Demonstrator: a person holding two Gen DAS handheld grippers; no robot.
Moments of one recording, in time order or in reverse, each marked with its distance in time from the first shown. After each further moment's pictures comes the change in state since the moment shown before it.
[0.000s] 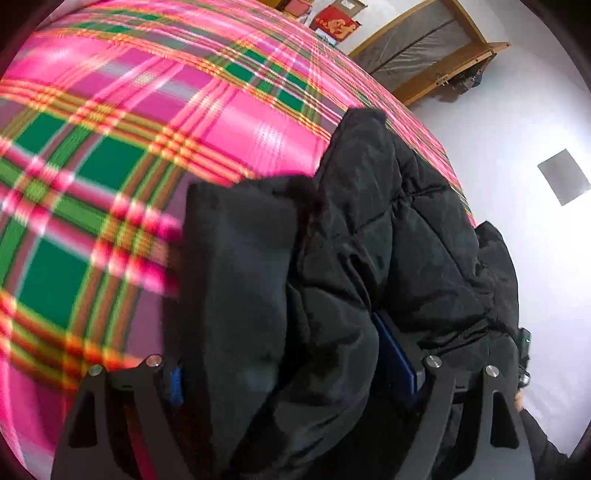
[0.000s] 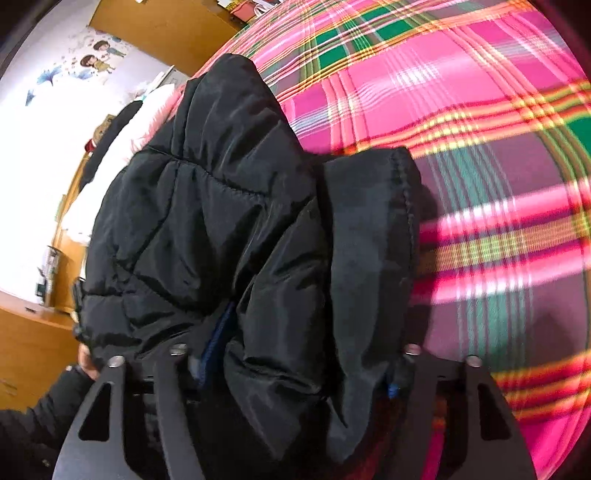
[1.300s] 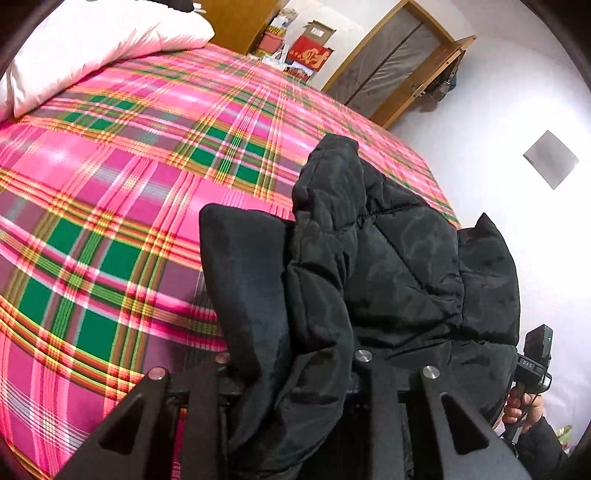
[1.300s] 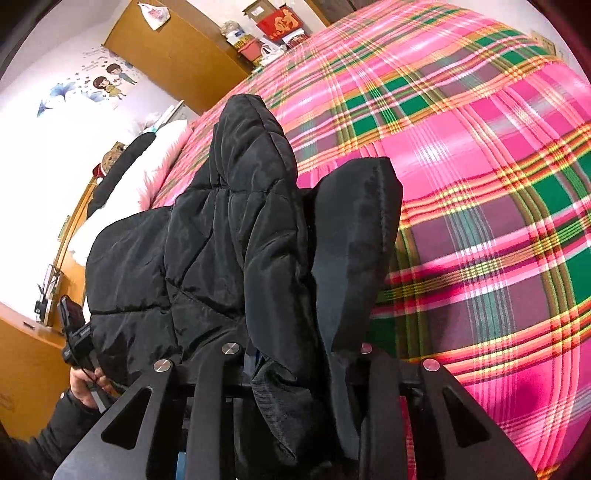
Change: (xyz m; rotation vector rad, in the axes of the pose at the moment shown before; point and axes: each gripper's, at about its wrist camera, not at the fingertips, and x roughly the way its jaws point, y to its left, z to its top) left arm -0.068 -0.069 0.023 0.132 -0.160 0.062; right arm -0.045 0.077 0.002 -0.023 -0.203 -0.059
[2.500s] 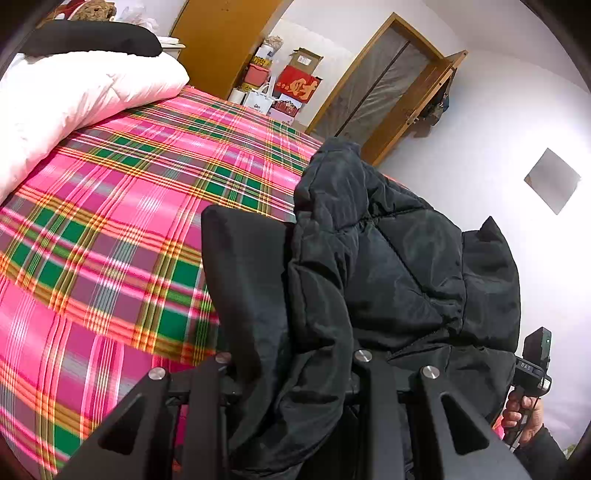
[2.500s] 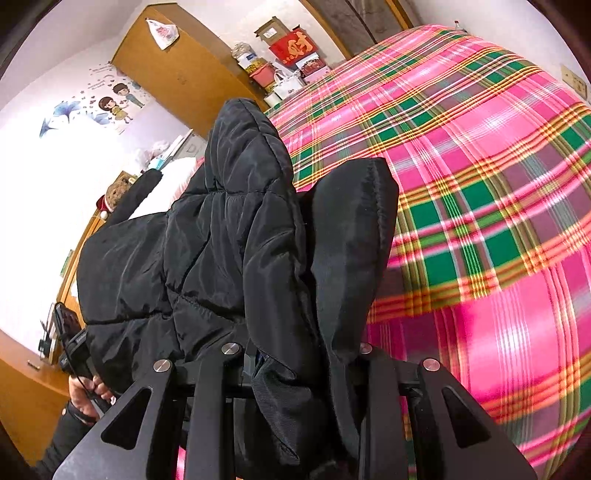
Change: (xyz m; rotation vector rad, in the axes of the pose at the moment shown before) left arm 0.056 -0.014 0.200 0.057 -0.096 -0.009; right arm 0.084 0.042 0.186 -0.012 -0.075 0.032
